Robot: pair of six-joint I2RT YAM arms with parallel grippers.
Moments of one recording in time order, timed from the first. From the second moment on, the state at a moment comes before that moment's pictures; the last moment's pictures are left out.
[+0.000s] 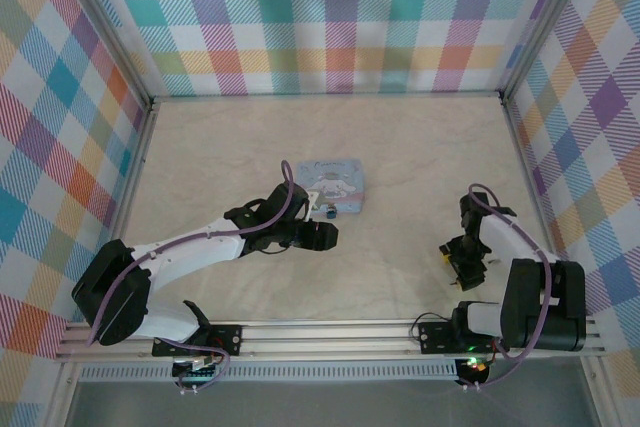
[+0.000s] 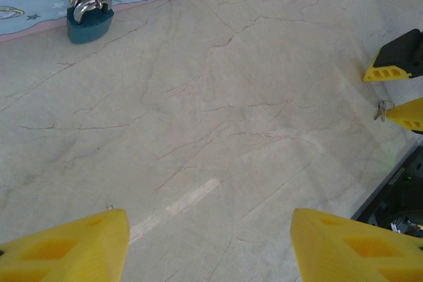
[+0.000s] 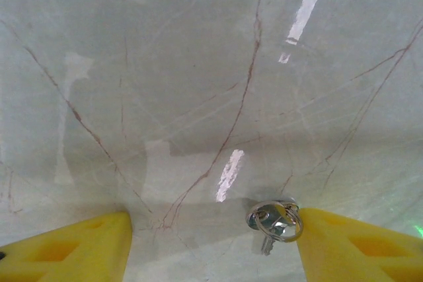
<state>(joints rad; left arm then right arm) -0.82 1.37 0.83 -0.31 0.25 -0.60 -0.07 1.28 0.59 -0.94 -0.02 1.15</state>
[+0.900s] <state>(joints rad) -0.82 1.37 0.83 -0.32 0.24 -0.60 -0.11 1.17 0.55 -0.88 -0.08 1.14</state>
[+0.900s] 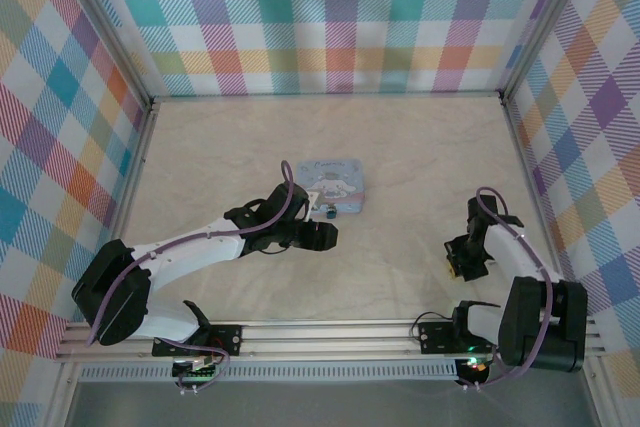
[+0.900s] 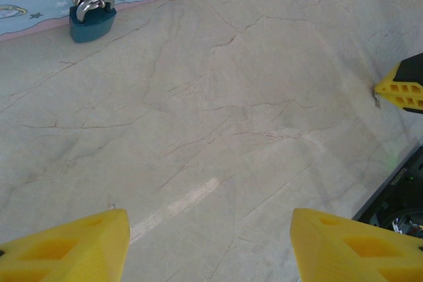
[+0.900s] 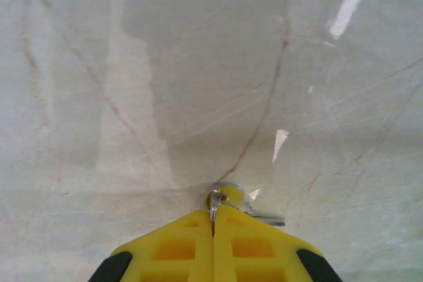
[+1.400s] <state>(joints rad) -0.82 1.35 0.84 -0.32 0.20 -0.61 -0.11 1.00 0.61 -0.81 -0.26 1.06</state>
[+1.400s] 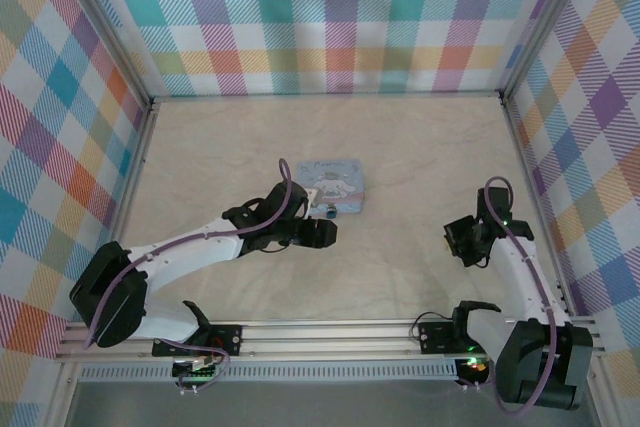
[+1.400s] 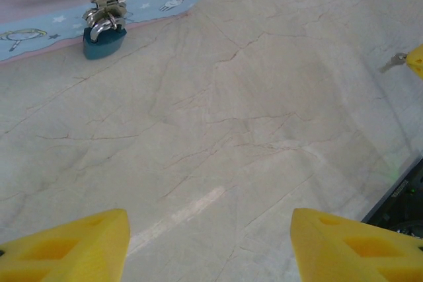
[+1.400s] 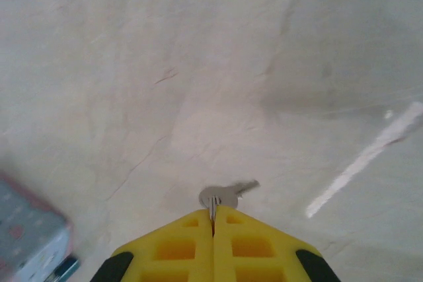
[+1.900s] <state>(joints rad) -0.62 1.31 1.03 -0.19 0.40 -0.61 0.22 1.32 1.13 -0.60 -0.71 0.86</state>
